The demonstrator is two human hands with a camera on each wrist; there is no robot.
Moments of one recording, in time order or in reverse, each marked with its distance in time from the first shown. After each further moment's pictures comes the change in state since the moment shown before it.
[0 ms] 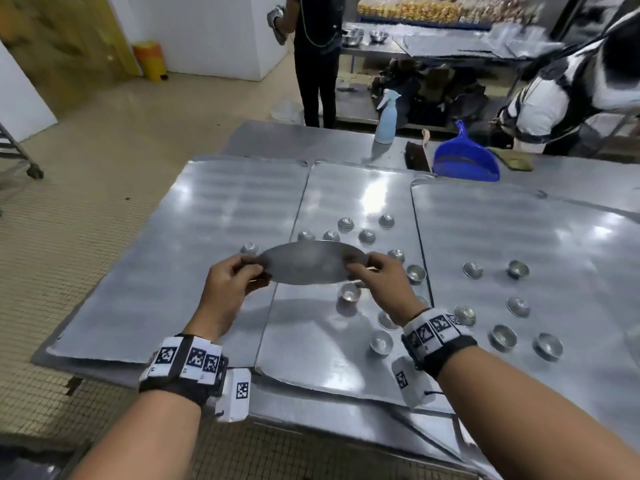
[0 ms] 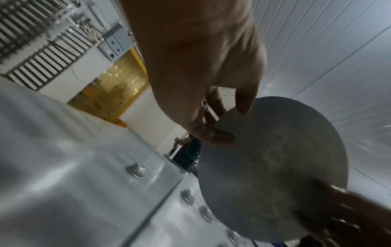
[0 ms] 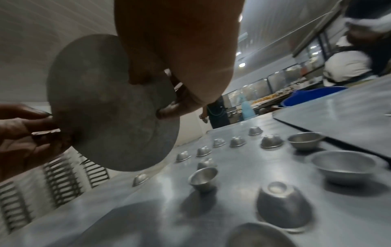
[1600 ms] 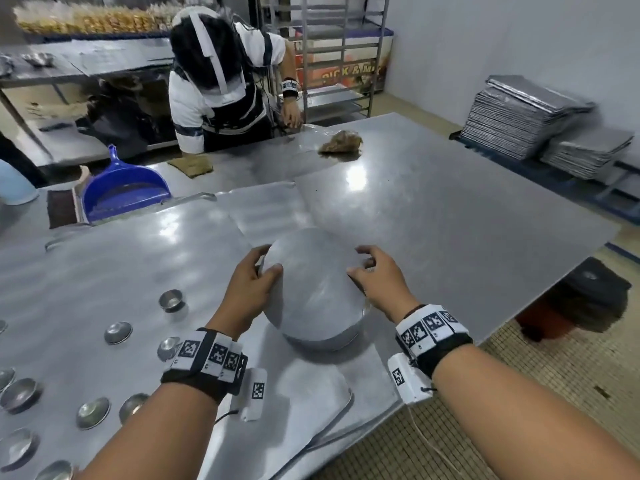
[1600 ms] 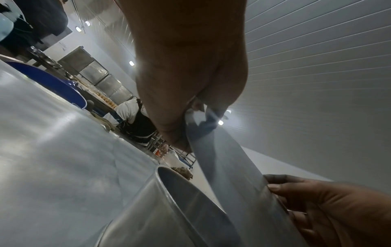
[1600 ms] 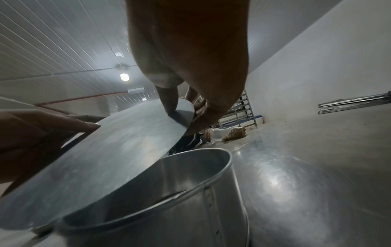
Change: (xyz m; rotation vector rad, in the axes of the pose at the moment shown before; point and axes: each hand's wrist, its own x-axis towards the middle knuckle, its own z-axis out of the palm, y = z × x) left_hand -0.145 -0.075 0.698 0.264 -0.805 0.108; right_hand -0.185 0.122 -0.625 -0.190 0.749 0.251
